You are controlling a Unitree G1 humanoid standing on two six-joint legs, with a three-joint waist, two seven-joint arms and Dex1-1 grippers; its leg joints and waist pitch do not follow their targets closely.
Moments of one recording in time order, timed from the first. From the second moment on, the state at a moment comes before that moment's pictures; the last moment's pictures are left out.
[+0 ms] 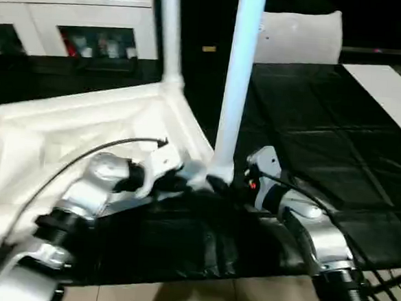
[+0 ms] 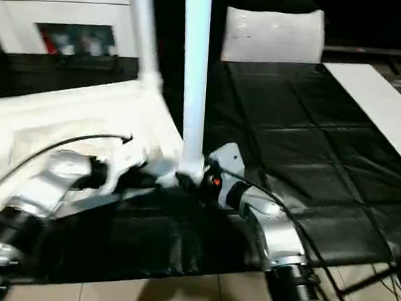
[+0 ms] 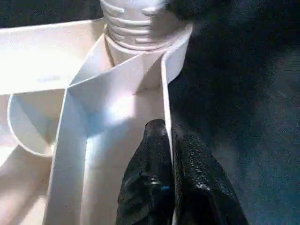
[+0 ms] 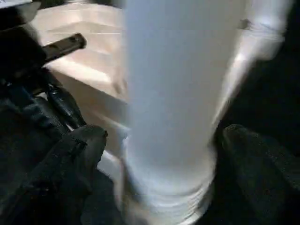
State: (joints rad) left arm -0.54 0.45 -0.31 0.48 0.04 0.09 -1.21; right arm -0.34 -0.24 0.15 0.24 0.12 0.19 0.80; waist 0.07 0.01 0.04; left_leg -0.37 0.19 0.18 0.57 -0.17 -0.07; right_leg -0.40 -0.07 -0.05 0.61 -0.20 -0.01
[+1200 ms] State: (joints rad) left arm -0.58 0.52 -0.39 0.53 0.01 -0.07 -1.51; right arm -0.38 -0.40 0.29 0.27 0.22 0.23 1.29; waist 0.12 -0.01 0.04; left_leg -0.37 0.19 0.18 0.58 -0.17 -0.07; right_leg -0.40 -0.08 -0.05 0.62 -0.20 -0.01
